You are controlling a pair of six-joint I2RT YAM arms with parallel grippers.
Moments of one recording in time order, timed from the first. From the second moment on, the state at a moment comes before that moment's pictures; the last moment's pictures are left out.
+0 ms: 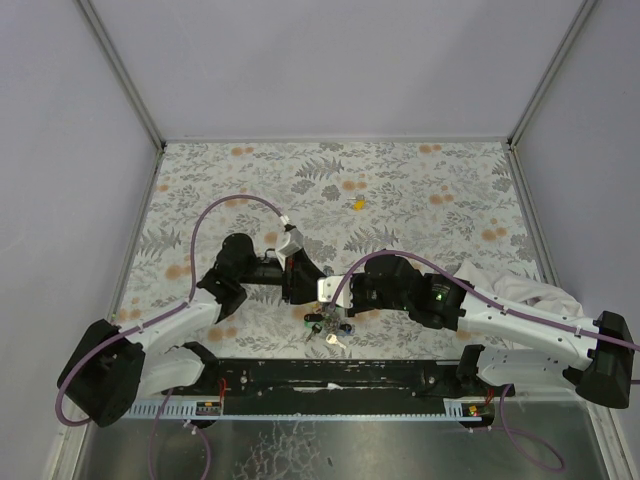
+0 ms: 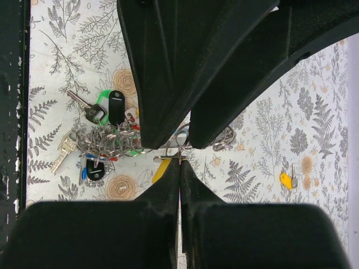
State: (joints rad) left arm -0.58 1.12 0.46 0.60 1.01 -0.30; right arm 1.11 1.09 0.84 -0.34 -0.08 -0.66
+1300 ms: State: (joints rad) left arm -0.63 1.12 0.44 0.57 0.94 -0.12; right arm 1.11 1.06 0.84 -0.36 -0.08 -0.65
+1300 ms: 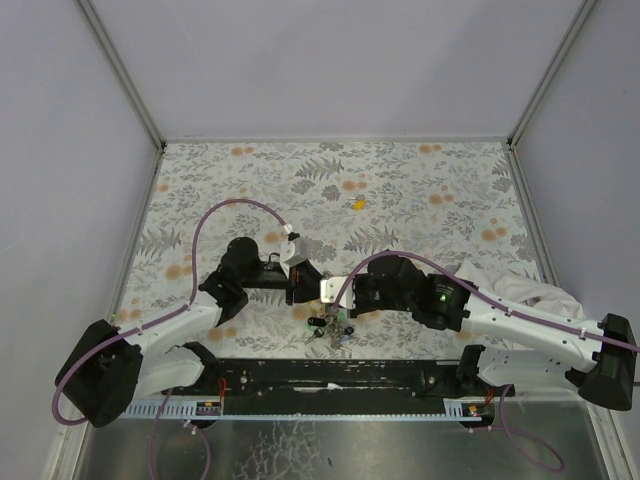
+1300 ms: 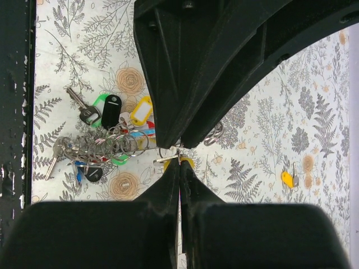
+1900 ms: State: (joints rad) left arm -0.65 1.09 0.44 0.53 0.84 -0.13; right arm 1.11 1.02 0.80 -0.32 -0.04 -0.62
